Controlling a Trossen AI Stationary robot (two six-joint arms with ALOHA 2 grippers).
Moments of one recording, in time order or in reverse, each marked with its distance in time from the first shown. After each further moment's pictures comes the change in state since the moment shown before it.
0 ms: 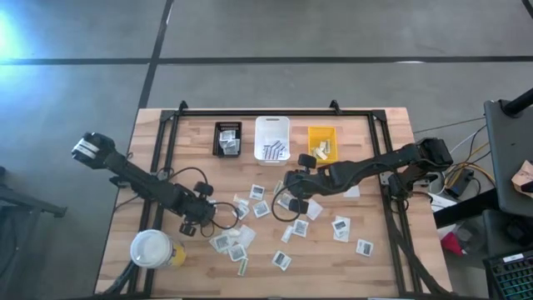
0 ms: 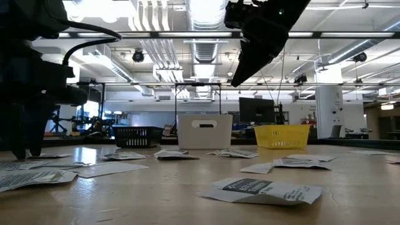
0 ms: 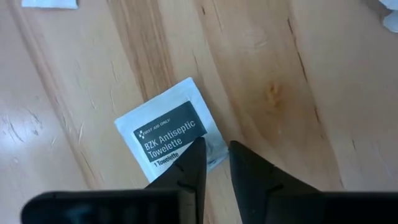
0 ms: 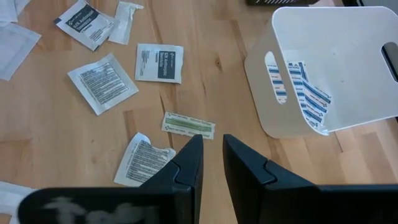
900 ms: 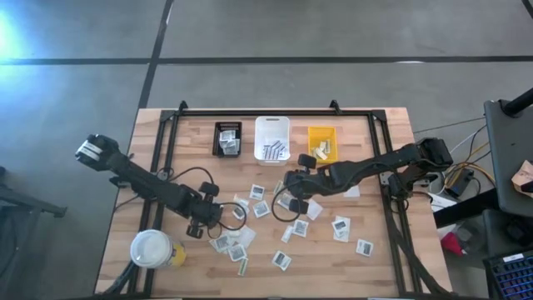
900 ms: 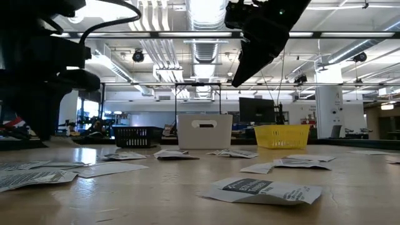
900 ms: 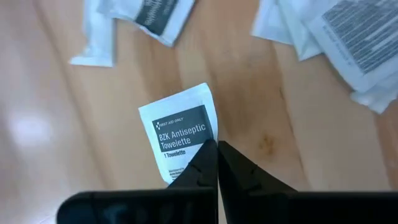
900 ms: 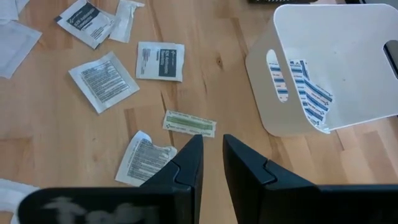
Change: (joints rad) left arm 0.001 0.001 0.162 -0.070 -0.020 -0.022; right arm 0.004 0.000 0.000 -0.007 -0.003 0.005
